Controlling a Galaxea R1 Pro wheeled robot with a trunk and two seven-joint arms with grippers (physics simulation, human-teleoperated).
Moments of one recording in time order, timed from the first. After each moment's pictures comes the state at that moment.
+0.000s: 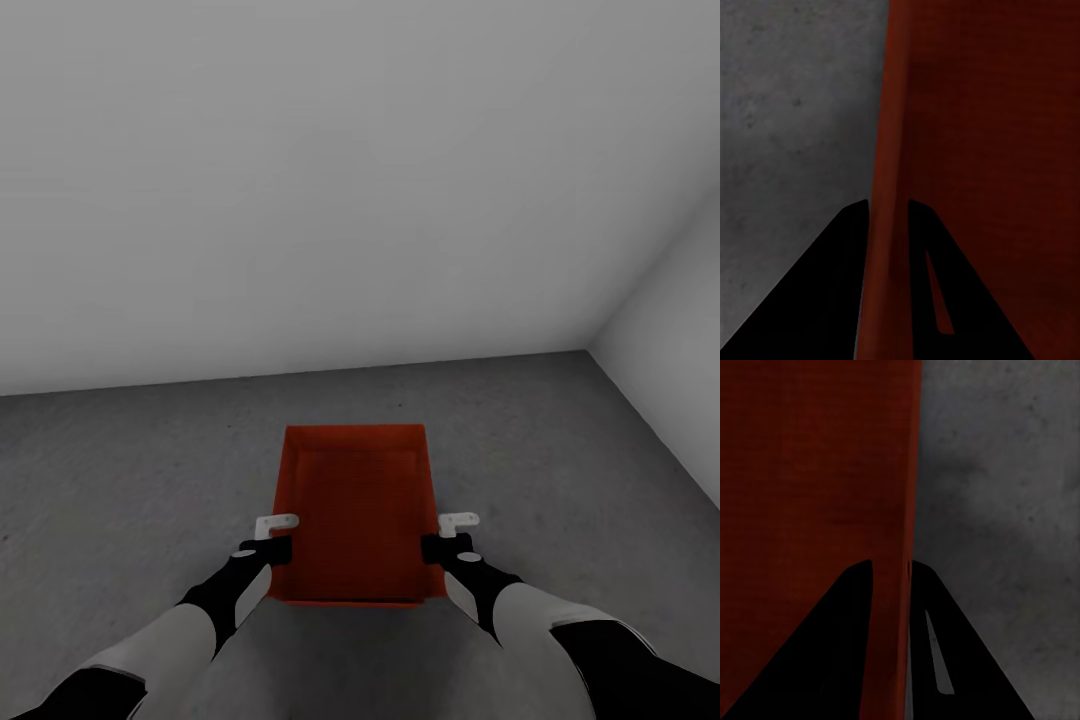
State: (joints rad) left arm -0.76 -0.07 -0.19 -0.28 0.27 0.09 0.18; right arm -0.88 0.11 0.08 0.01 -0.01 -0.13 -0.11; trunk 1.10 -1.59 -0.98
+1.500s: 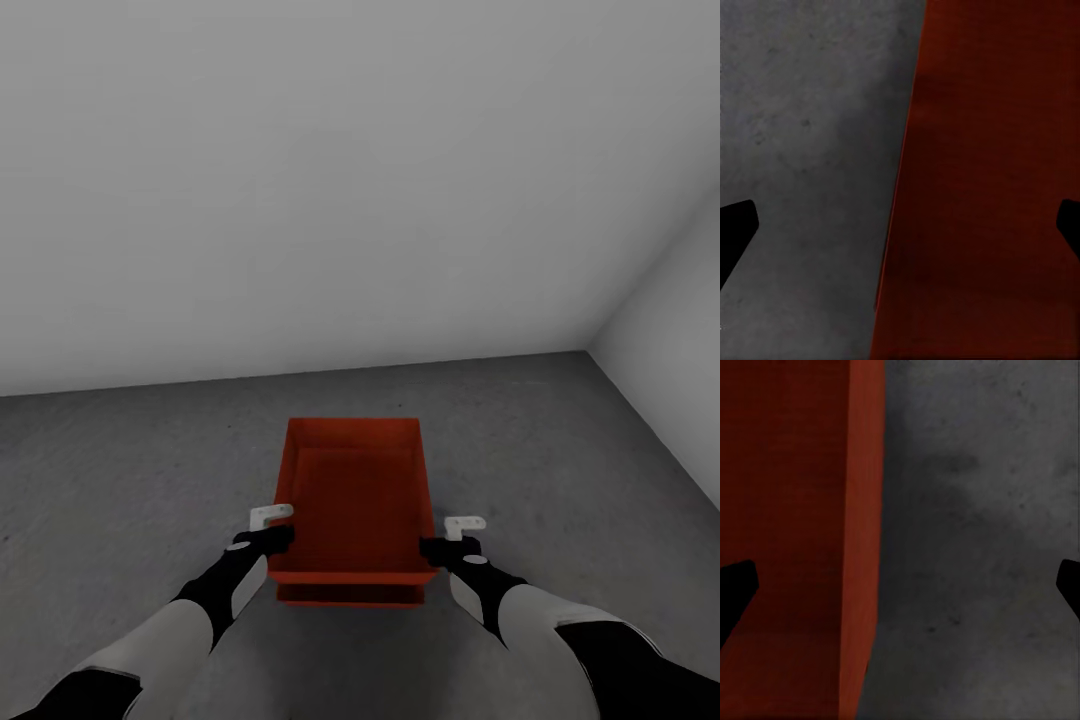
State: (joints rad) left arm -0.76 -0.07 -0.13 -0.33 0.26 0.09 0.18; right arm -0.88 0.09 0.04 0.02 -0.01 -0.13 -0.11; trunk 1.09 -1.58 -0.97
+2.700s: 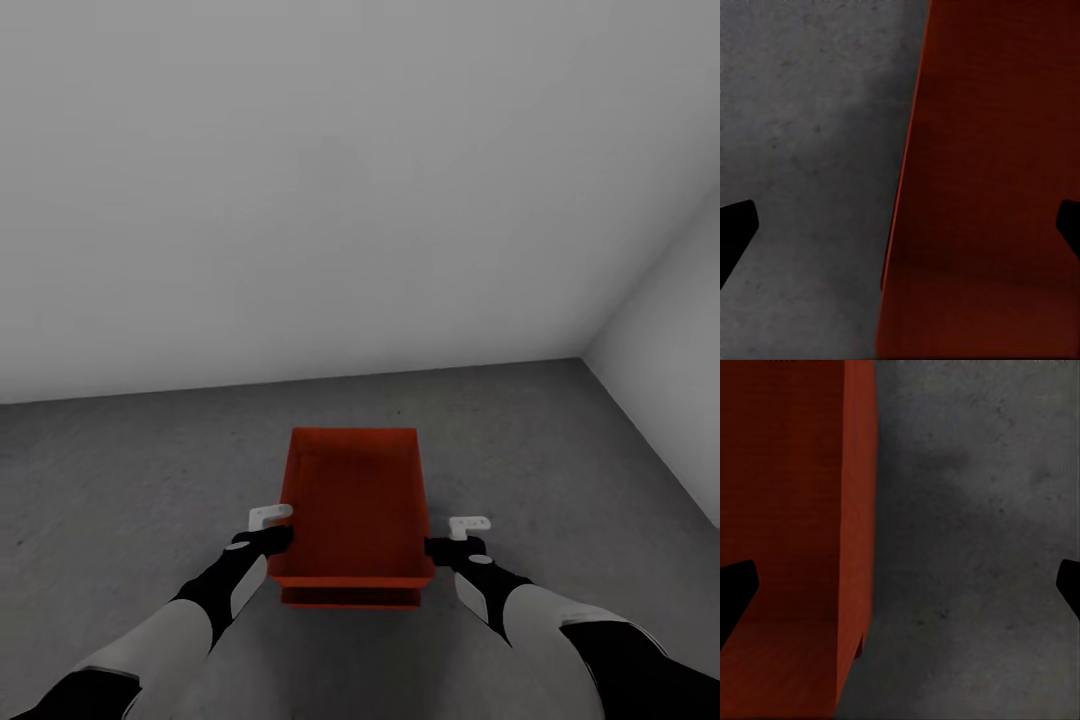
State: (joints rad) left arm -0.76 -0.07 -0.13 -0.33 0.26 0.10 0.18; right arm -0.88 0.08 0.04 0.02 -0.01 -0.13 -0.10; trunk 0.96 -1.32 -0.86
